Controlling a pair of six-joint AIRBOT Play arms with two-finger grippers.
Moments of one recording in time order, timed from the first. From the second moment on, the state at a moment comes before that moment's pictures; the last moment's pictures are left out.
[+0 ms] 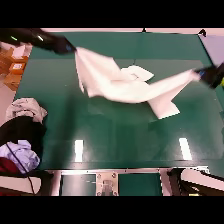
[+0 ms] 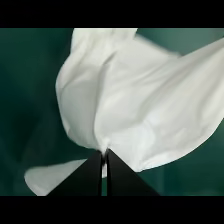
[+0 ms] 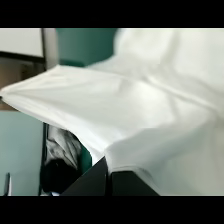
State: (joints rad) left arm 0.01 -1.57 1.98 0.70 -1.39 -1.07; right arm -0.66 -1.29 1.29 -0.29 1.56 1.14
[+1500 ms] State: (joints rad) left arm 0.21 -1.23 1.33 0.53 -0.81 -1.16; right arm -0.45 -1.26 1.27 -0.57 0.93 1.29
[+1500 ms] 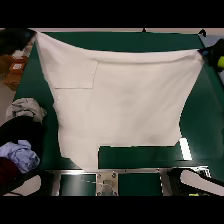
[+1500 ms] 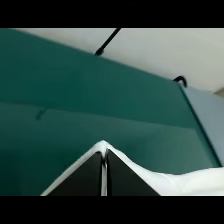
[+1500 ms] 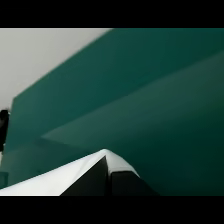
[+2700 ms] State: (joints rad) left arm 0.23 -1.80 1.70 0.75 -1.19 -1.26; right arm -0.48 -1.99 1.78 -0.70 1.45 1.32
